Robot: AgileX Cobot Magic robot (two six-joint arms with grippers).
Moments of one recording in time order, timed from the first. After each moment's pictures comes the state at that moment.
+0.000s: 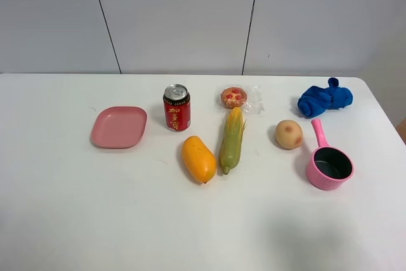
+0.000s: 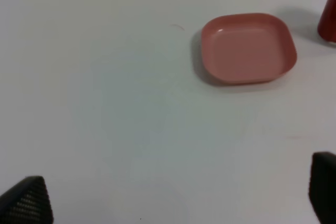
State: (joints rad) left arm 0.24 0.02 -0.51 -0.22 1.07 0.24; right arm 0.03 0.00 -0.48 -0.15 1.06 0.05
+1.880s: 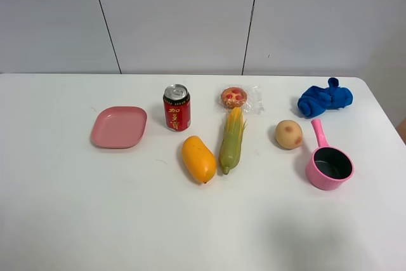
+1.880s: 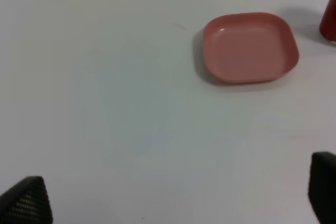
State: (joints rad) left arm 0.24 0.02 -0.51 -0.21 1.07 0.24; right arm 0.03 0.00 -0.48 -0.15 1.06 0.05
